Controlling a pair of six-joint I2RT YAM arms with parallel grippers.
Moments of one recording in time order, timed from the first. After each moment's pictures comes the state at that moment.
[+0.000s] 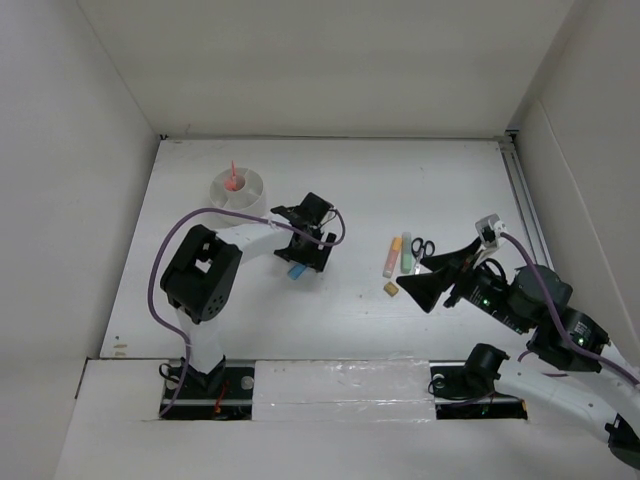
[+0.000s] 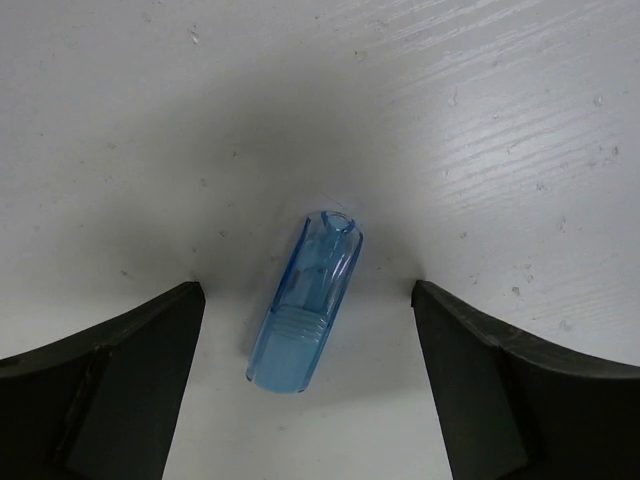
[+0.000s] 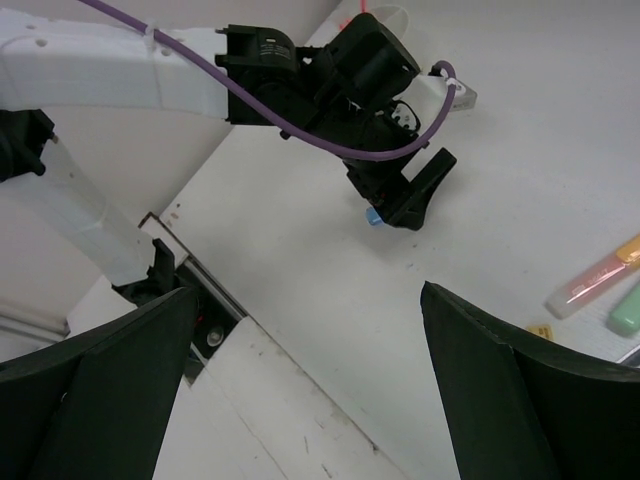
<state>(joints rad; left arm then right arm) -0.64 1.84 1.19 -0.58 -0.08 -0.23 0.93 0.46 0.87 -0.49 0.10 0.50</state>
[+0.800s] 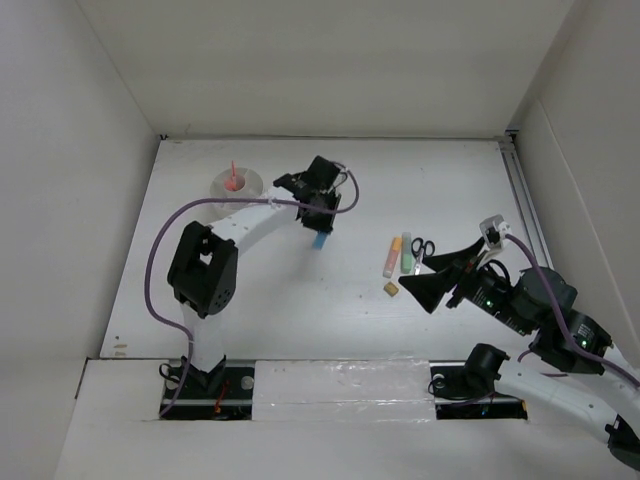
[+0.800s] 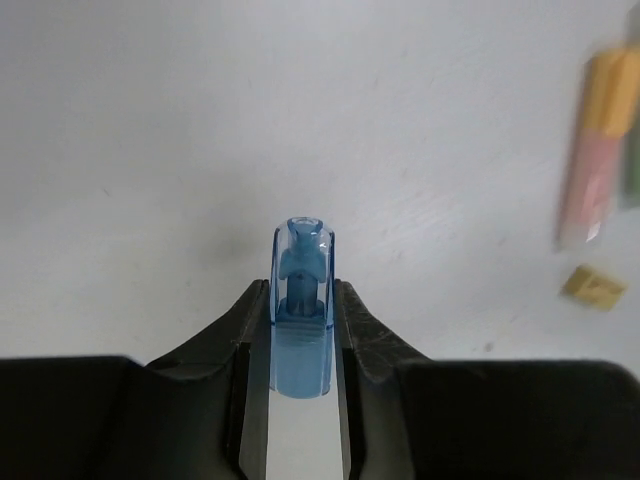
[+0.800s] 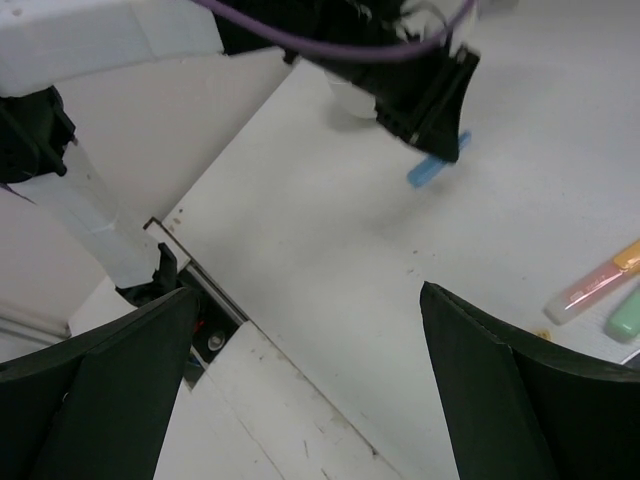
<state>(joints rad) -0.64 1.89 1.47 -0.69 0.02 -0.27 0.93 0.44 0.87 -0.49 0.10 0.50</state>
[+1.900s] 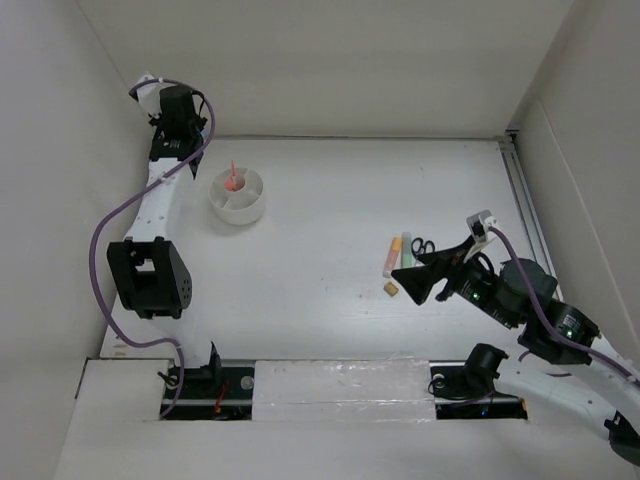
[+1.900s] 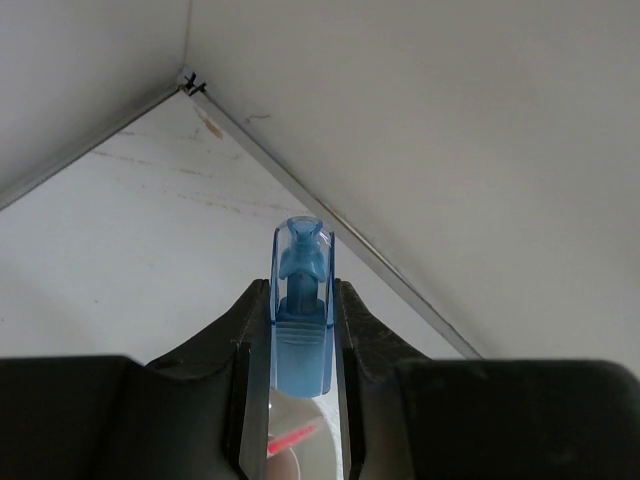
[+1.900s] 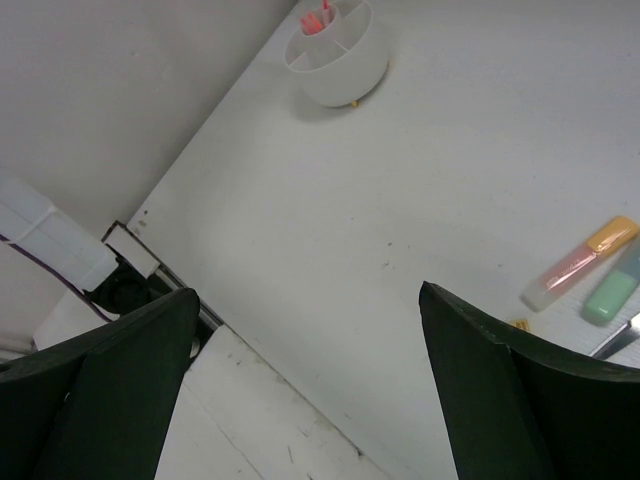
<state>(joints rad) 0.01 1.75 1.71 -0.26 -0.42 -0.64 0.93 0.52 0.87 -0.49 0.16 0.50</state>
